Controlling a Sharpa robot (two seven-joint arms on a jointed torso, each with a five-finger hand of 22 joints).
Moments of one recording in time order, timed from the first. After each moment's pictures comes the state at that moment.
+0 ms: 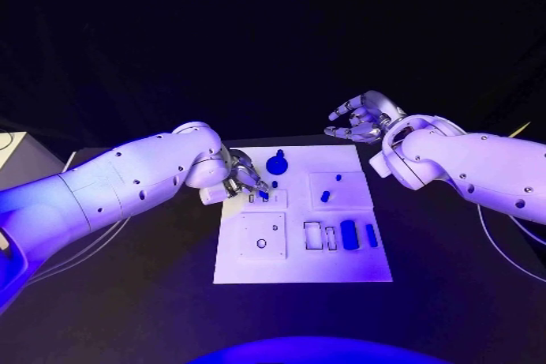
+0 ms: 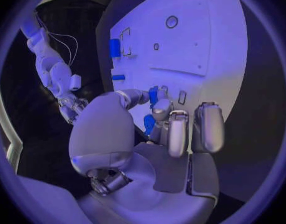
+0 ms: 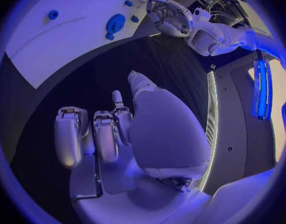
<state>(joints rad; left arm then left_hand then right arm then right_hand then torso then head) 1.24 -0.51 0.04 1.17 -0.80 0.27 -0.61 1.15 -0.24 0.73 0.27 0.51 0.82 0.09 0.71 0.95 1.25 0.00 1.25 0.99 1.47 -0.05 1.57 1.31 0.08 1.39 0.05 1.46 1.25 1.34 -0.76 -0.11 1.37 -0.88 -0.51 -0.08 1.44 -0.19 0.18 0.29 0.29 0.88 0.17 0.22 0.26 1.41 0.08 1.41 1.31 1.47 0.01 1.56 1.31 0.04 1.47 0.10 1.44 1.31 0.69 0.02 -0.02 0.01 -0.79</state>
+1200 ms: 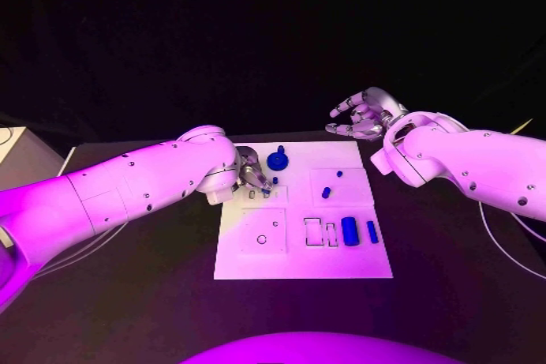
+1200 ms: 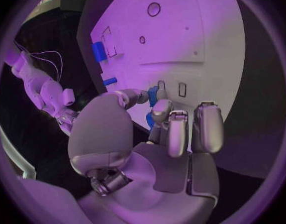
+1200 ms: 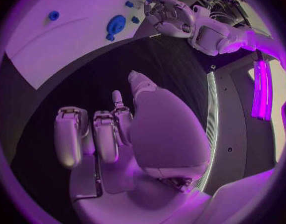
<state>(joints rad) 1.24 -0.51 0.01 1.25 -1.02 0.16 -0.62 1.14 -0.25 0.73 0.25 0.53 0.84 0.08 0.71 0.95 1.26 -0.01 1.25 1.01 1.47 -0.06 1.57 1.31 0.08 1.39 0.04 1.46 1.25 1.34 -0.76 -0.11 1.38 -0.88 -0.51 -0.08 1.44 -0.20 0.18 0.29 0.29 0.88 0.17 0.22 0.26 1.41 0.08 1.41 1.31 1.47 0.01 1.56 1.31 0.04 1.47 0.10 1.44 1.31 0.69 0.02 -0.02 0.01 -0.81</state>
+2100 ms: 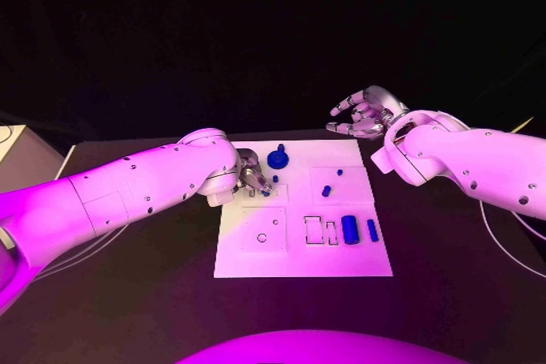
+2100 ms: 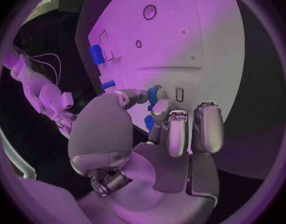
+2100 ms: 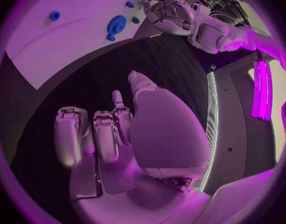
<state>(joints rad) 1.22 -0.51 0.01 1.26 -1.03 0.15 -0.62 1.14 -0.25 0.73 0.25 0.53 0.84 0.08 0.71 0.95 1.26 -0.01 1.25 1.00 1.47 -0.06 1.57 1.31 0.08 1.39 0.04 1.46 1.25 1.34 -0.76 -0.11 1.38 -0.88 -0.51 -0.08 1.44 -0.20 0.18 0.29 0.29 0.88 0.17 0.22 0.26 1.41 0.08 1.41 1.31 1.47 0.01 1.56 1.31 0.04 1.47 0.10 1.44 1.31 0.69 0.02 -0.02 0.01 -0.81</state>
